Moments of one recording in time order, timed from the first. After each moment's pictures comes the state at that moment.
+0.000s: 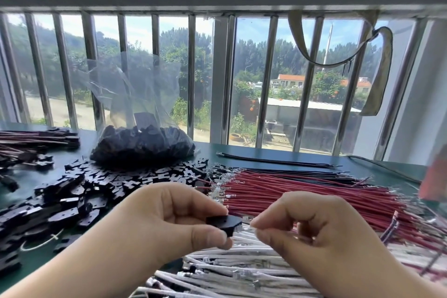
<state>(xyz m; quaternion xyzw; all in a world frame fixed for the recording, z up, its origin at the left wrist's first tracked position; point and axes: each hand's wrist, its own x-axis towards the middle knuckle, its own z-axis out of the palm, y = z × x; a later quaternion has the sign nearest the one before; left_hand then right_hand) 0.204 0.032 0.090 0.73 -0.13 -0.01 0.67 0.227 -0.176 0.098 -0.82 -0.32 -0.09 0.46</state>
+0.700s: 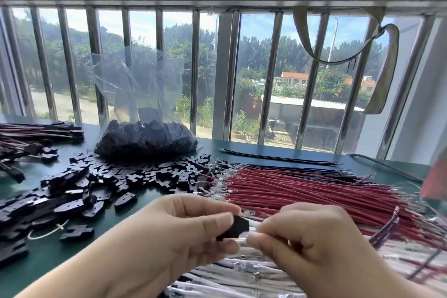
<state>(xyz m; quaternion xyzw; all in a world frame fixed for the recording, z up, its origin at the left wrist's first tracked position) 0.199 0.015 0.078 0.62 -0.05 -0.10 0.78 0.231 -0.182 0.080 -0.86 -0.39 -0.19 0.26</state>
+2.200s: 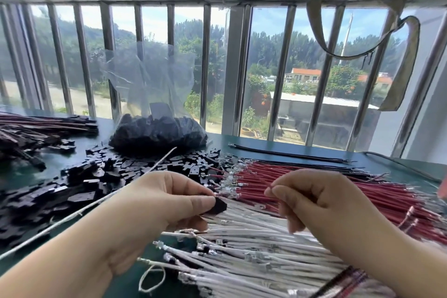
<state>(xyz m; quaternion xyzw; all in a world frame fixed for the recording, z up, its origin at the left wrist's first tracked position) 0.211 0.048 0.078 0.73 -0.02 0.00 0.68 0.261 -0.179 0.087 -0.84 -0.32 -0.05 0.44</state>
